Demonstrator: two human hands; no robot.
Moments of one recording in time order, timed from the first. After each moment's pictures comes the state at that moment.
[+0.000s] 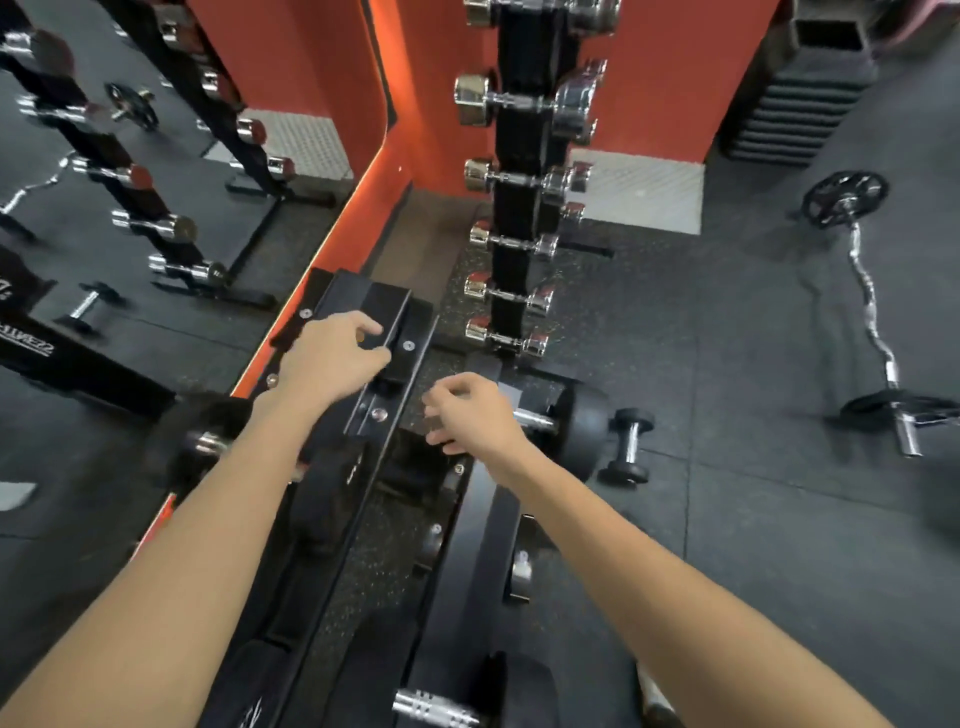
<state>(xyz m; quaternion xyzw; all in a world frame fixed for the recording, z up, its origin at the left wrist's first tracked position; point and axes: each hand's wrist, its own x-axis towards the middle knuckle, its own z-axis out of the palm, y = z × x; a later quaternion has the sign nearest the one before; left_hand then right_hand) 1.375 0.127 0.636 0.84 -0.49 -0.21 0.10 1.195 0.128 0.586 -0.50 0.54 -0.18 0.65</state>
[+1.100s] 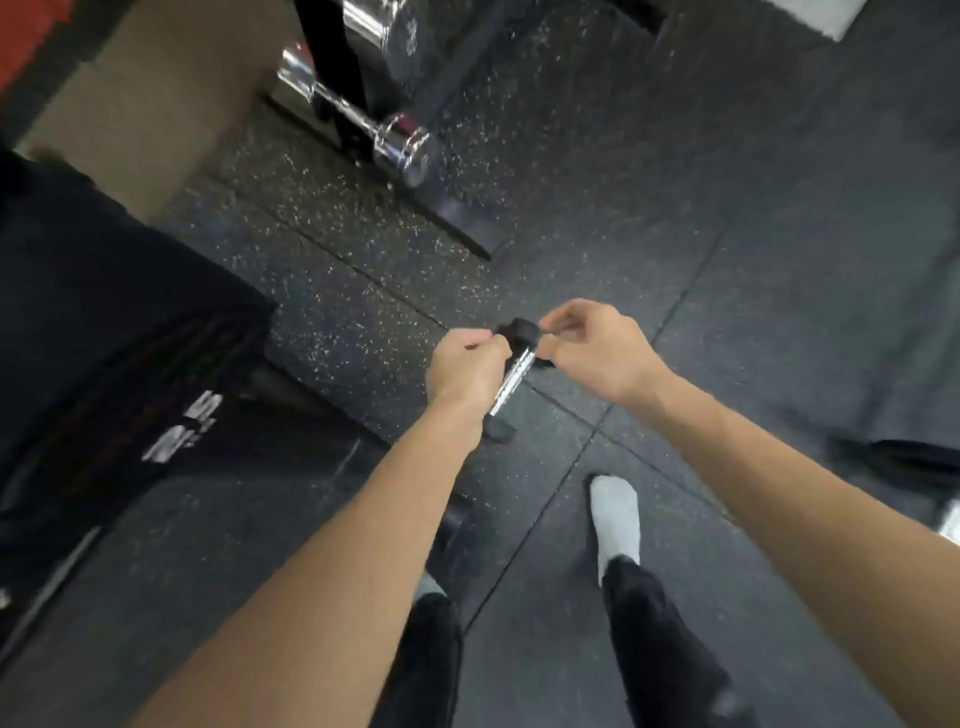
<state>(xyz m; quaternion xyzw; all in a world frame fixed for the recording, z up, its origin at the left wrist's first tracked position) 0.906 -0.143 0.085 0.80 0.03 -0.49 0.35 0.797 -0.237 0.110 -0.68 0.53 0.08 0.49</state>
